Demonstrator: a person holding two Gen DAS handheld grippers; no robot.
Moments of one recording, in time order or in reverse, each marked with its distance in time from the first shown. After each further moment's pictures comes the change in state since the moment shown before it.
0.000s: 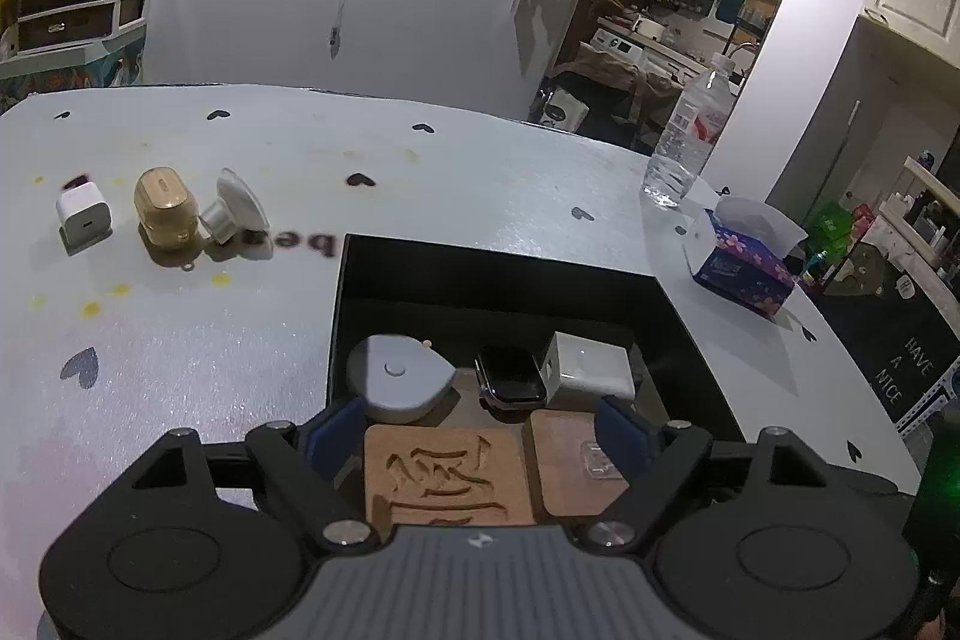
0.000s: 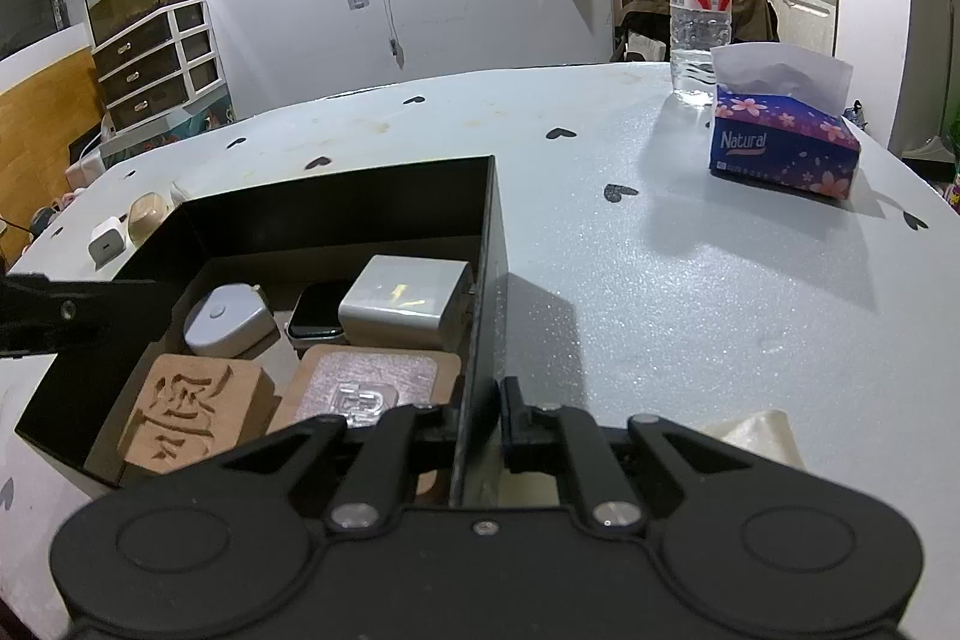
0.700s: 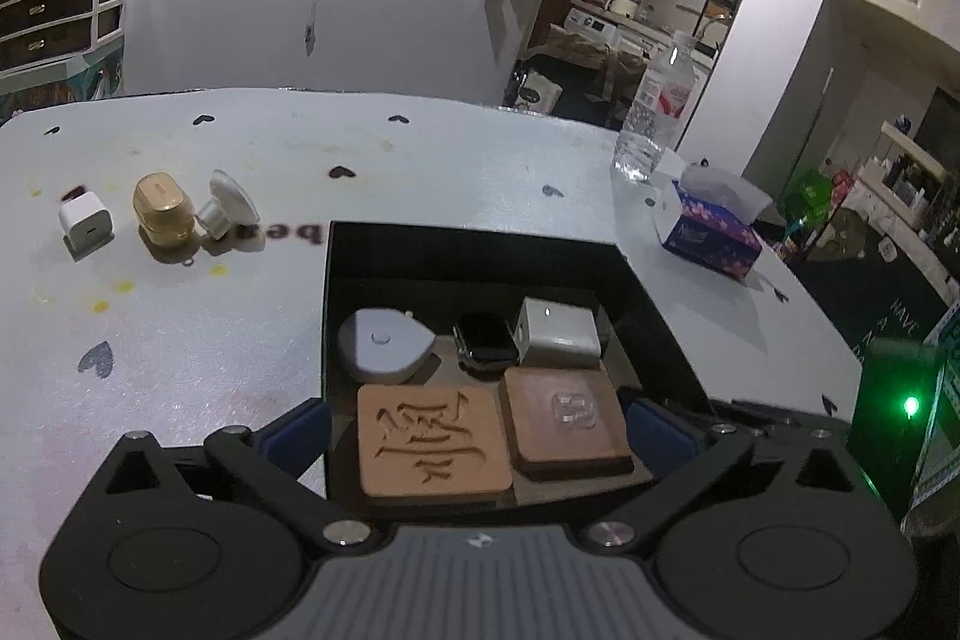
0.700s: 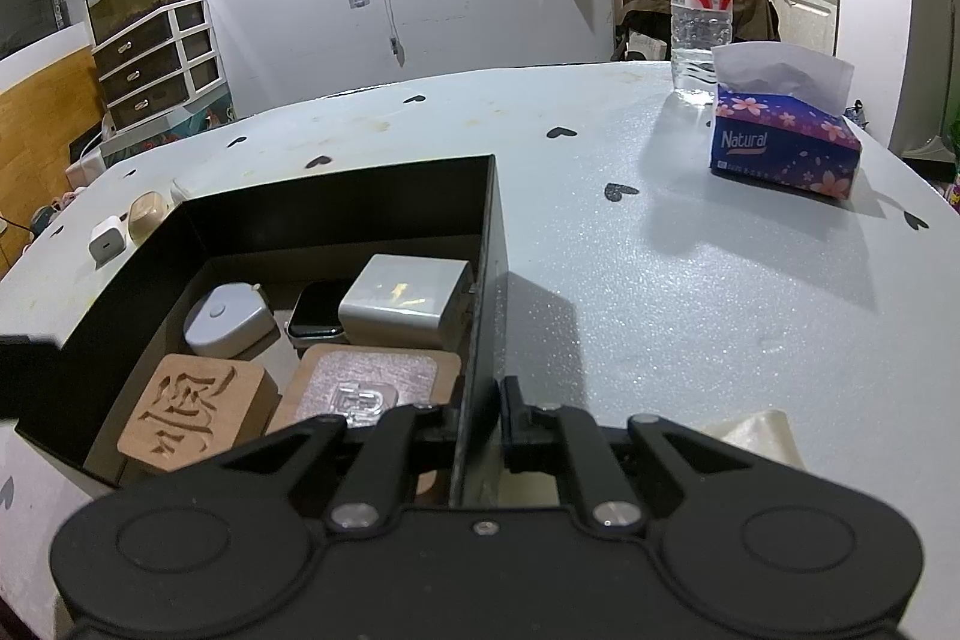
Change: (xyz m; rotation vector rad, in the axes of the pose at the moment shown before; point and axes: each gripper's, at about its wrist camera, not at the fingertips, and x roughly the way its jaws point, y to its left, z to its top) left arm -0.028 -0.010 -0.009 0.065 0.040 -0.018; right arm 0.000 0.000 0.000 0.000 0.000 0.000
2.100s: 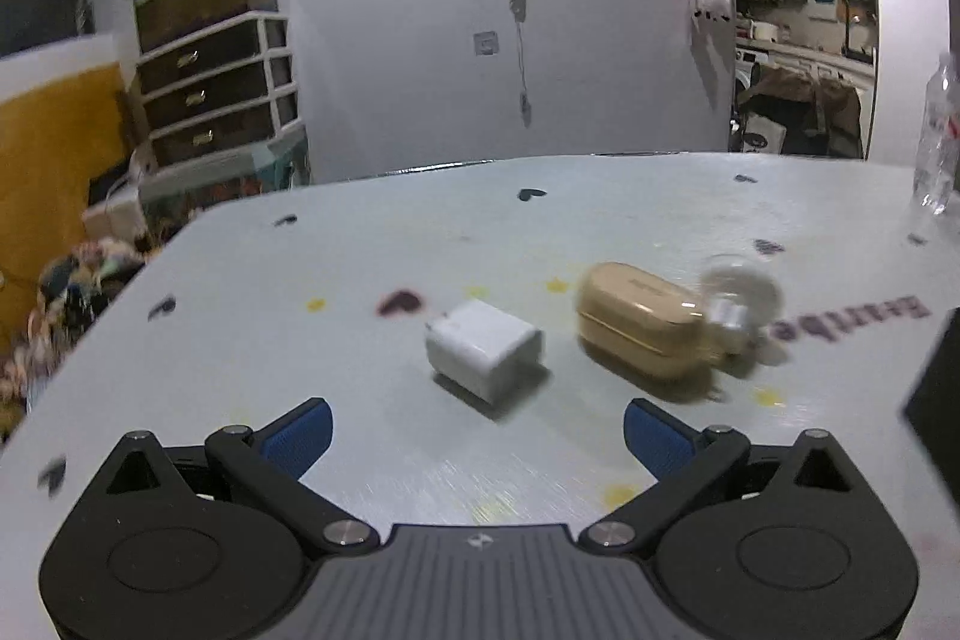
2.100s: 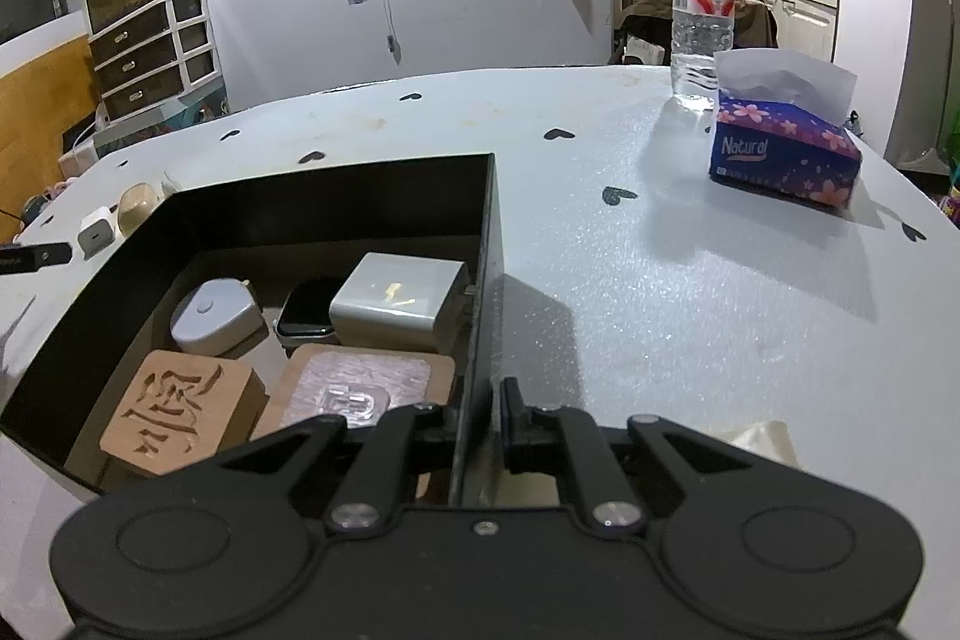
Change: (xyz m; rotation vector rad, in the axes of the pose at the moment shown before) left arm 0.056 0.249 0.051 0.136 -0.173 0.387; right arm 0.006 0.002 0.002 -0.026 0.004 -0.023
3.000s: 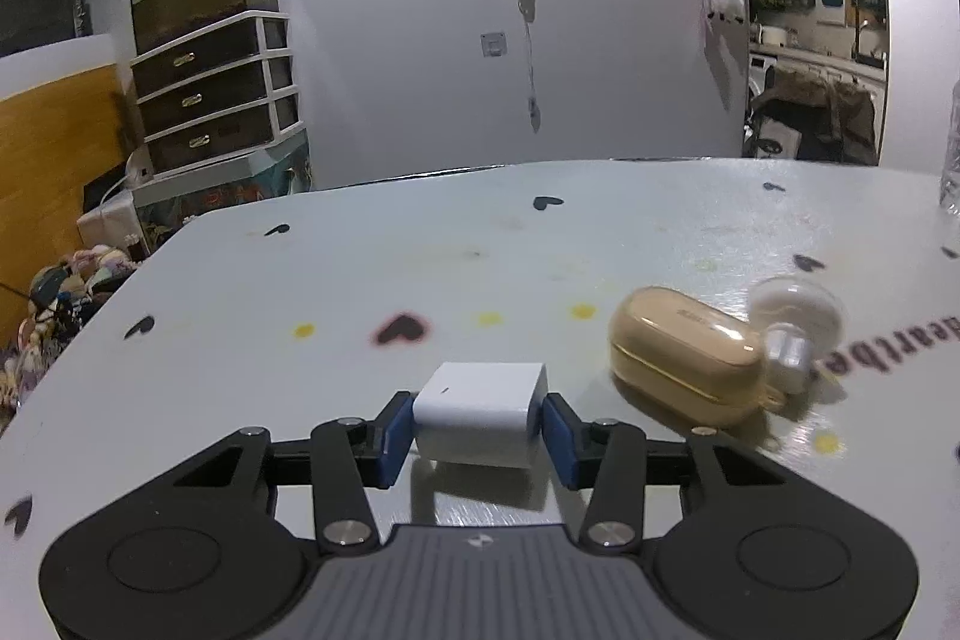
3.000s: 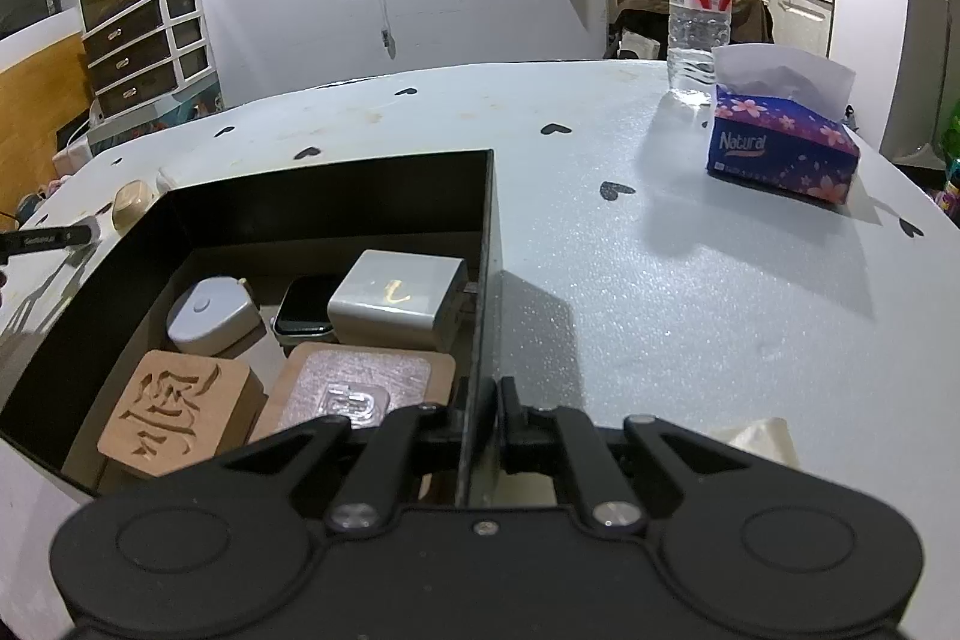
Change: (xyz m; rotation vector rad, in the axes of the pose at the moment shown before) left arm 0.027 0.000 0.006 -0.027 -0.013 -0.001; right arm 0.002 0.002 0.001 0.004 0.010 -0.011
